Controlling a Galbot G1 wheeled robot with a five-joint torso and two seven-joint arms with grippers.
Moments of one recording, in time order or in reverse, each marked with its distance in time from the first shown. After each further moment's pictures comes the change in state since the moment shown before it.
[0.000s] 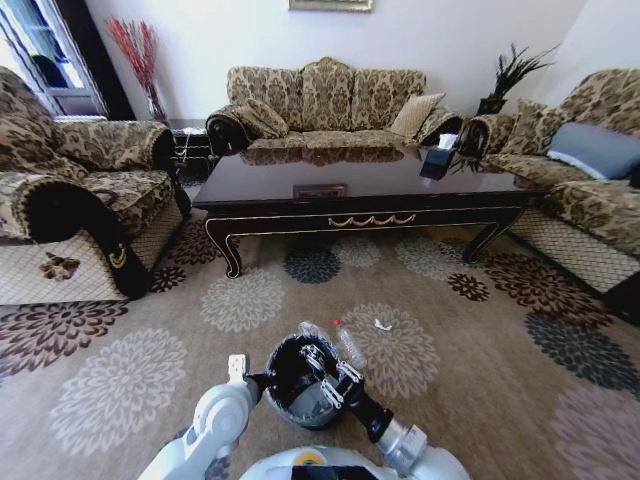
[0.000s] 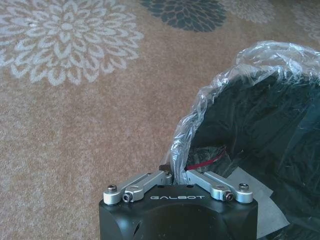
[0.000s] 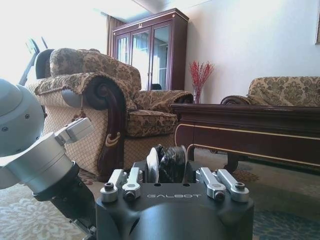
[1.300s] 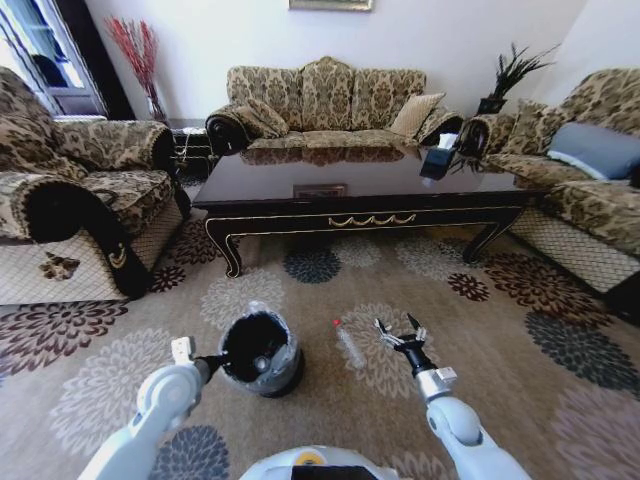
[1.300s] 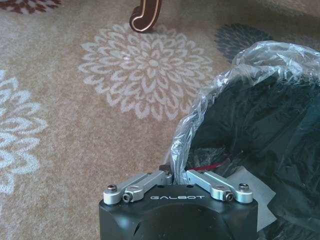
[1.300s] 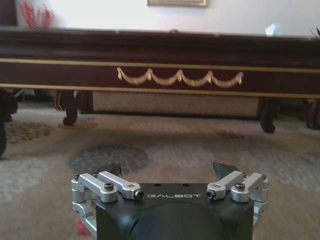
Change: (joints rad) left arm 0.047 0.089 -0.381 0.053 -0.176 0.000 0.062; right arm 0.337 0.038 0.249 -0.625 0.282 0.033 0.185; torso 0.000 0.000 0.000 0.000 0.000
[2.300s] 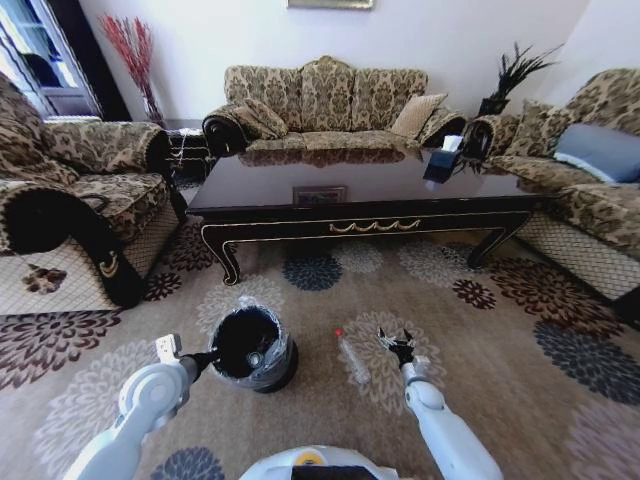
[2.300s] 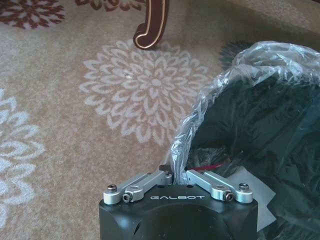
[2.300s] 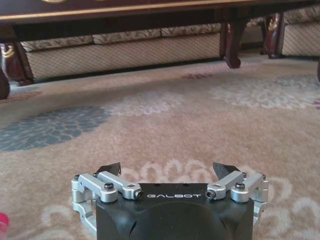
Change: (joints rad) left arm 0.035 0.005 -0.071 -0.032 -0.039 0.000 -0.005; right arm 0.397 0.145 -0.071 -0.615 0.079 0.014 -0.014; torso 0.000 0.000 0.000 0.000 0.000
